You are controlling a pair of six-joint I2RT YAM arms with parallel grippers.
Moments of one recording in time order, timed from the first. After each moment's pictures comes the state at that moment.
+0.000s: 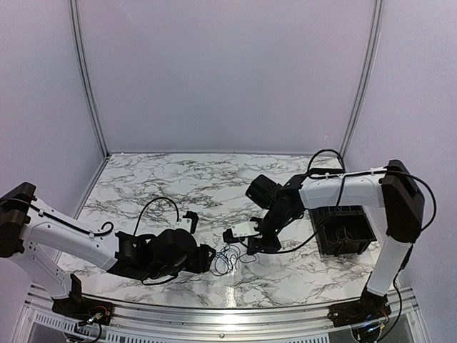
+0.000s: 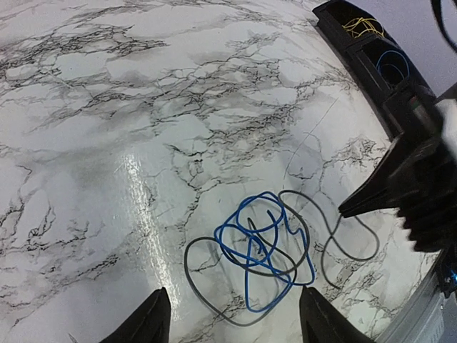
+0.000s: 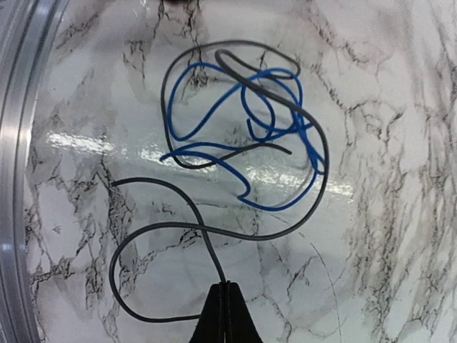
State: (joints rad) left arm -1.29 1.52 0.71 0.07 -0.45 -0.88; right arm 0.86 1.82 1.21 -0.72 -0.35 -0.84
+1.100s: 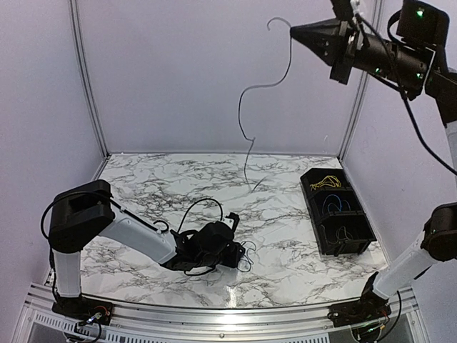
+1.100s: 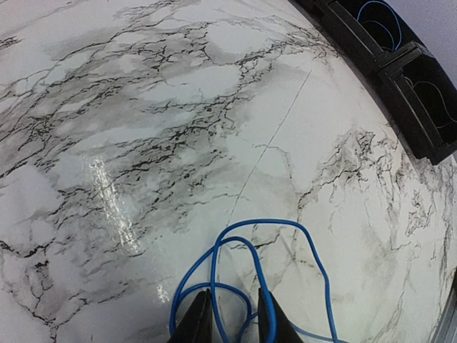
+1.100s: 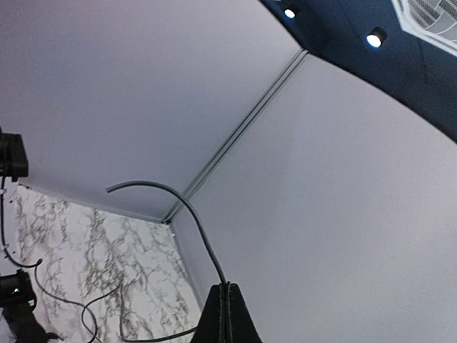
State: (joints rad) left arm -1.18 2.02 1.02 0.33 -0.22 -0.69; right arm 0.86 1.49 2.33 -0.85 -0.26 -0.64
